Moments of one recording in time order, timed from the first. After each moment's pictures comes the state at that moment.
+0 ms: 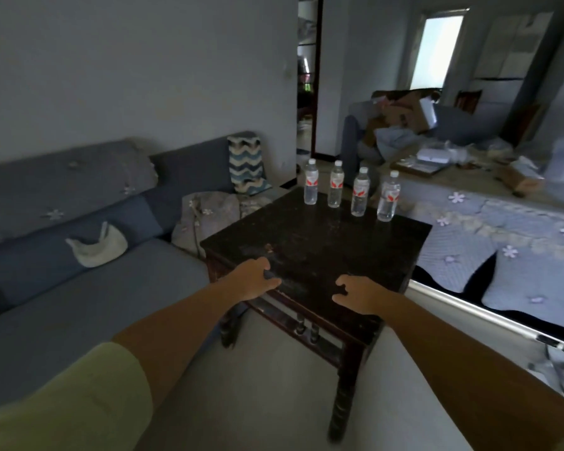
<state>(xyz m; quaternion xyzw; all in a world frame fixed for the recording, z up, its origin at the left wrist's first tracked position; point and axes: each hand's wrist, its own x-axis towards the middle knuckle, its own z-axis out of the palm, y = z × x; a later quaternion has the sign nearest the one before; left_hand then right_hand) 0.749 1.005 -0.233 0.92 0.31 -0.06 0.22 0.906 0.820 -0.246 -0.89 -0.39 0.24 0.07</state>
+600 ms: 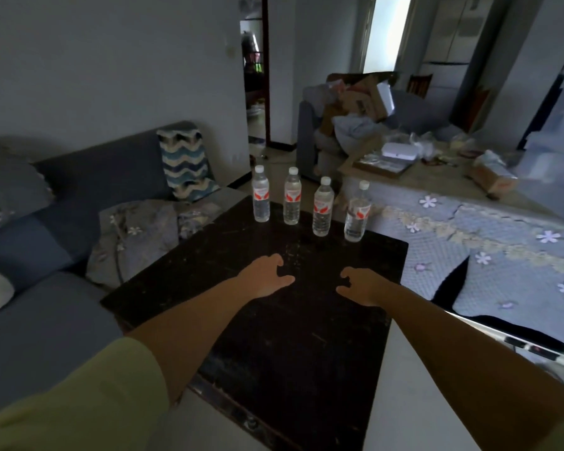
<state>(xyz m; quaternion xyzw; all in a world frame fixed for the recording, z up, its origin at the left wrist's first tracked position) 1.068 1.103 -0.272 0.94 0.23 -0.07 0.25 1.187 0.908 -0.272 -0.92 -0.31 0.22 0.07</state>
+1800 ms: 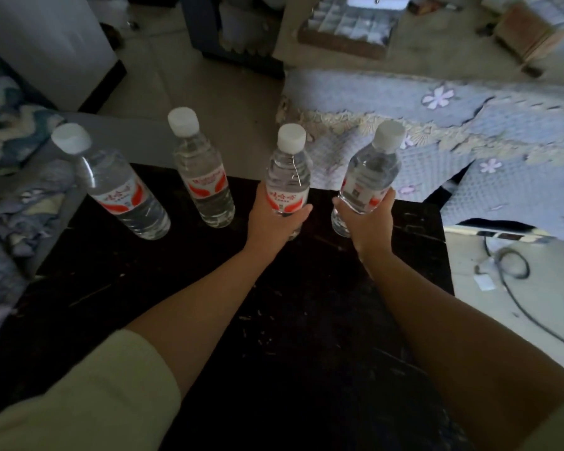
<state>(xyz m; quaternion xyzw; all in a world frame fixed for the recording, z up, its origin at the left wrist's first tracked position) 1.495 1.221 -0.448 0.76 0.18 0.11 0.62 1.536 1.061 -0.448 -0.80 0.10 -0.03 0.59</state>
